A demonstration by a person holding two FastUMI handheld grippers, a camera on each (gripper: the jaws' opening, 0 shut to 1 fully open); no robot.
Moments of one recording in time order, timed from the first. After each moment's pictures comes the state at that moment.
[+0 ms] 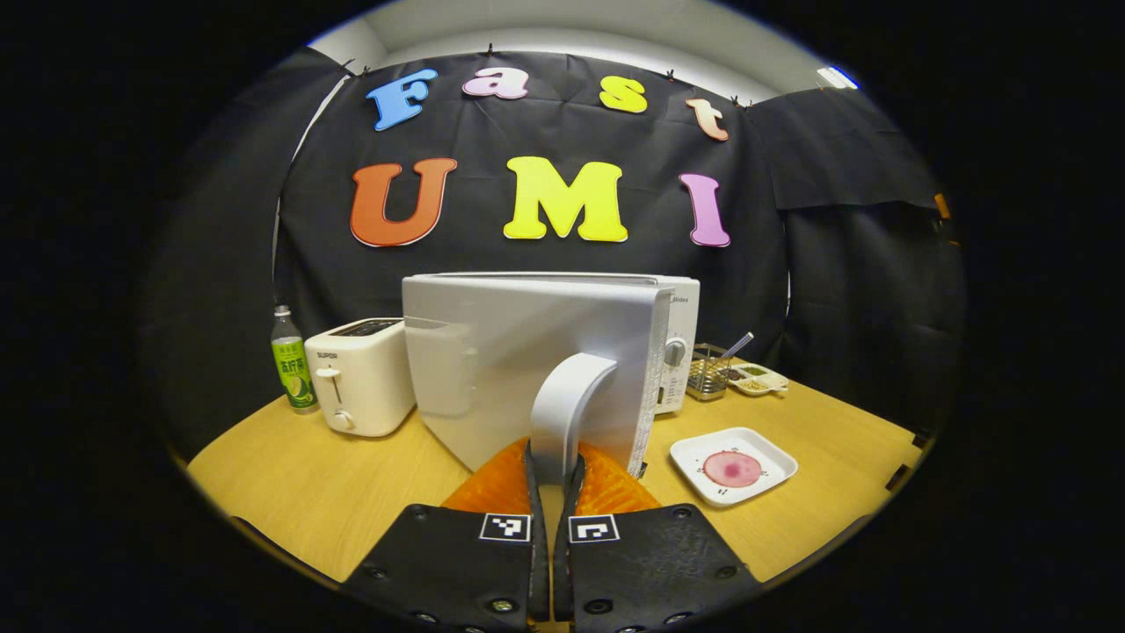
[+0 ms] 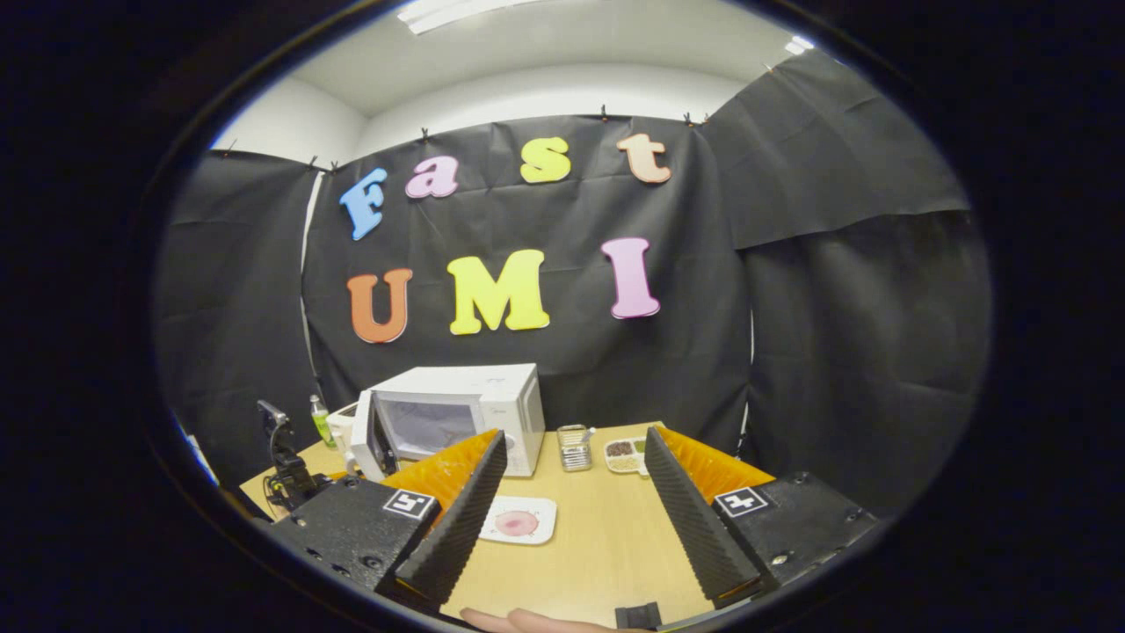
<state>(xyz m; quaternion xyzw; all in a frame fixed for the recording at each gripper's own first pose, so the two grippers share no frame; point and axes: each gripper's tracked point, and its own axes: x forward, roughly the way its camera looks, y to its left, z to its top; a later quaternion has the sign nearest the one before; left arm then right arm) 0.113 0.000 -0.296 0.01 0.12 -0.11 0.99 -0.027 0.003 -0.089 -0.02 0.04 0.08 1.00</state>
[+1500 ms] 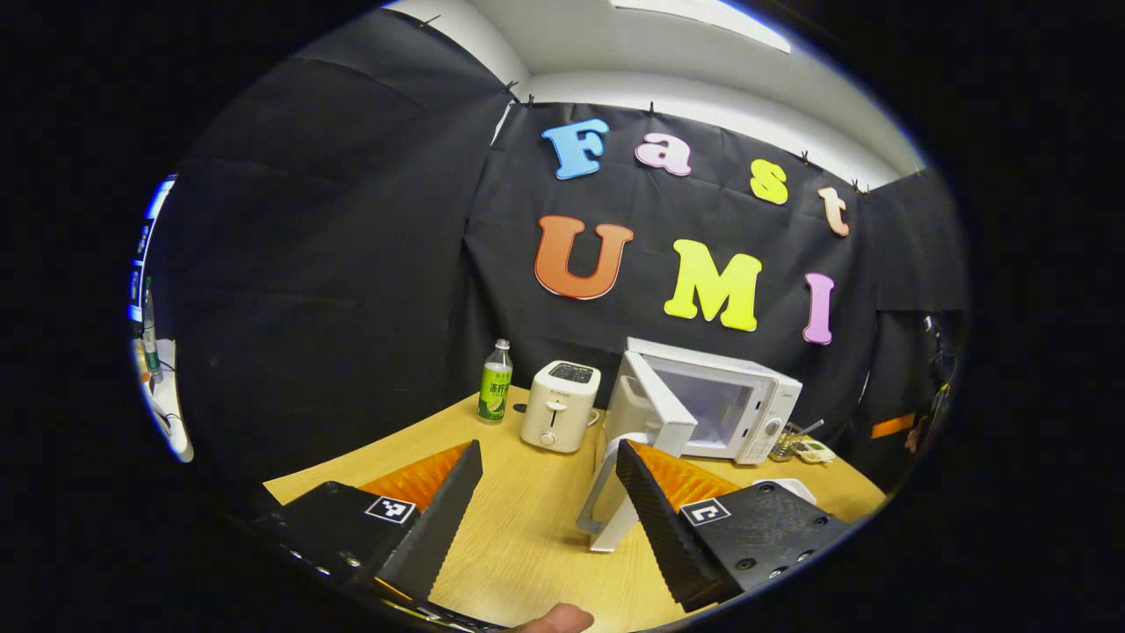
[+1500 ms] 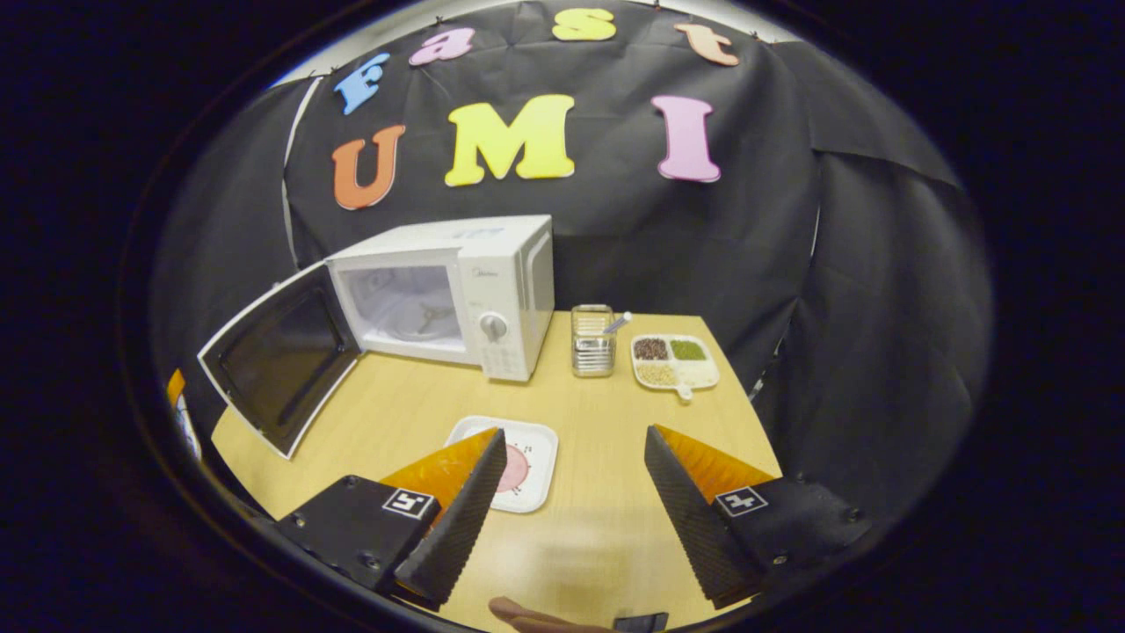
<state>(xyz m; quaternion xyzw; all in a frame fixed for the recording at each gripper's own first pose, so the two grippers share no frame) -0.012 0.192 -0.185 -0.12 0.06 0.07 0.99 0.134 0.032 -0.262 -0.09 0.30 0.11 0.94</state>
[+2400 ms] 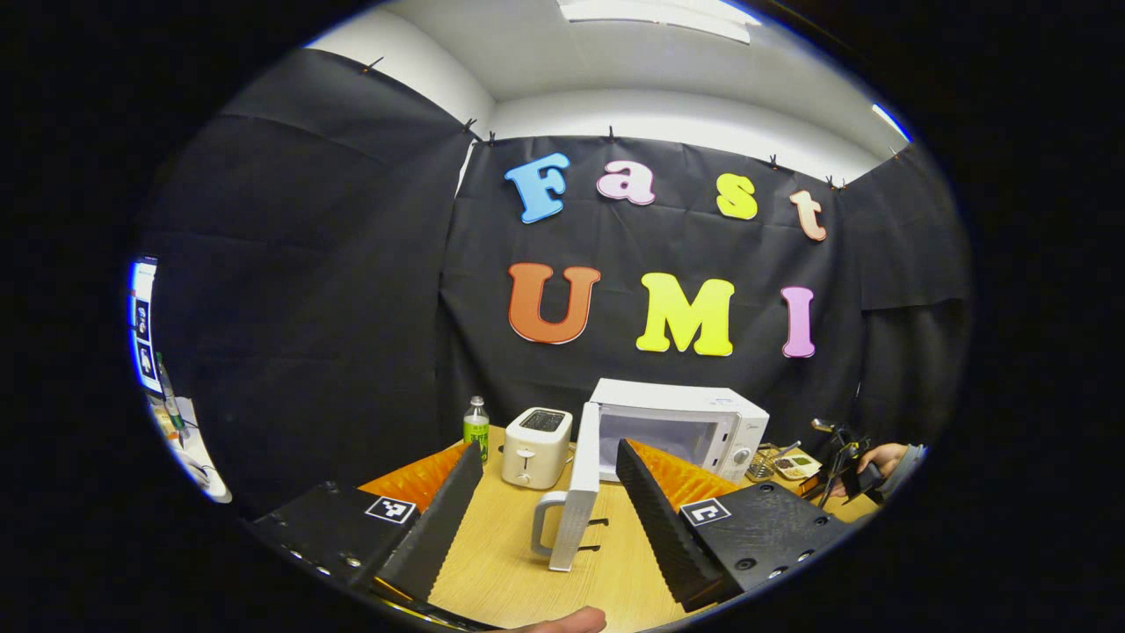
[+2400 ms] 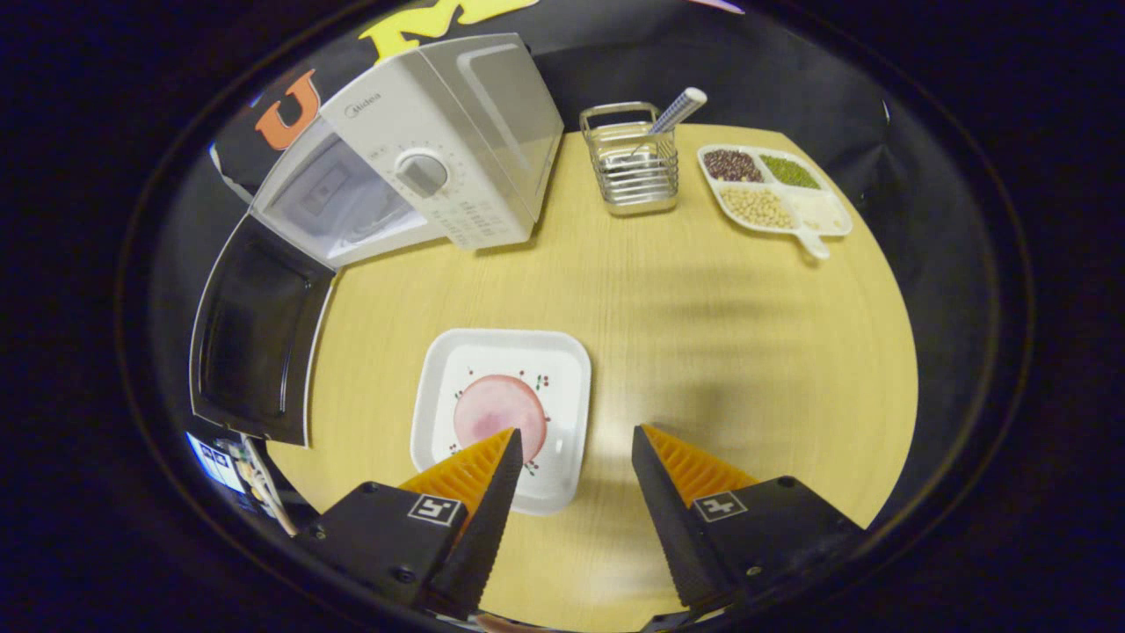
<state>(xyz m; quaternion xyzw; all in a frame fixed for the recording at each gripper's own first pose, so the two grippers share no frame) -0.023 0.125 -0.083 -0.05 0.01 0.06 1.00 0.180 0.058 -0.404 0.01 0.58 0.14 0.80</state>
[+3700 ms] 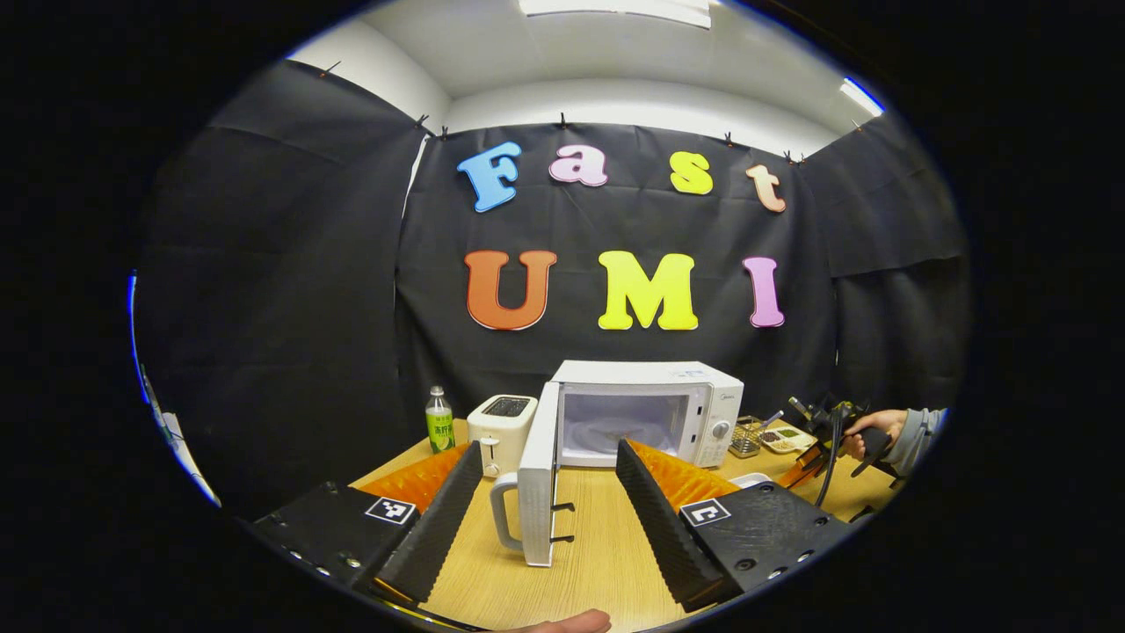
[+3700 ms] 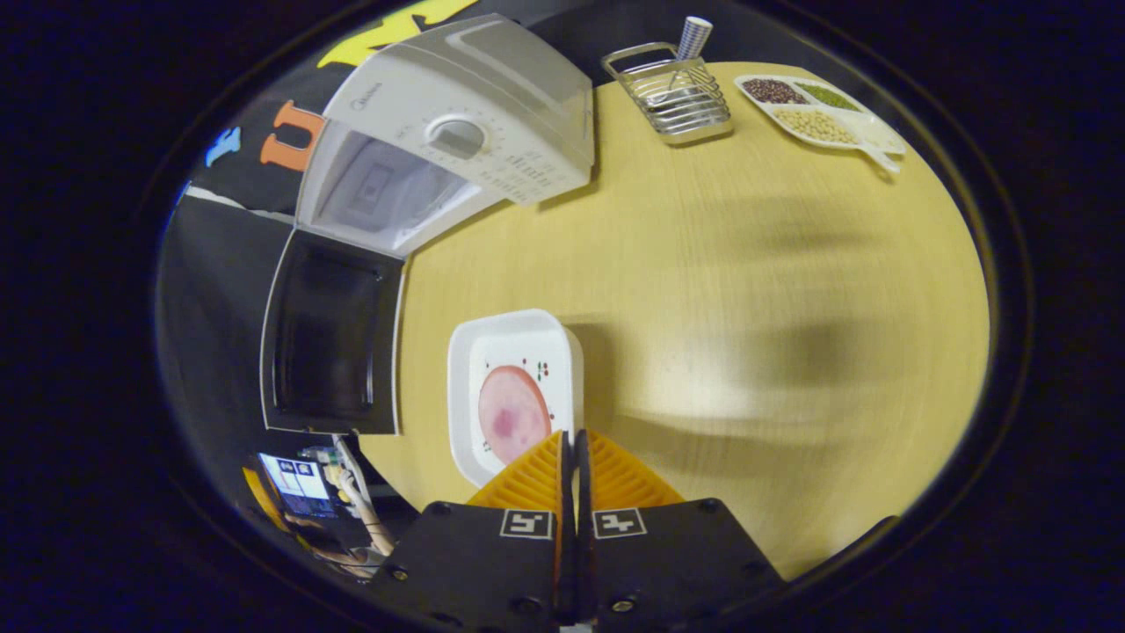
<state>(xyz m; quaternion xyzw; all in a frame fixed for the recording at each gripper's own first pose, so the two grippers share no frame) -0.006 0.095 -0.144 -0.02 0.05 0.01 1.00 0.128 0.112 -0.387 0.14 0.63 0.24 0.73</state>
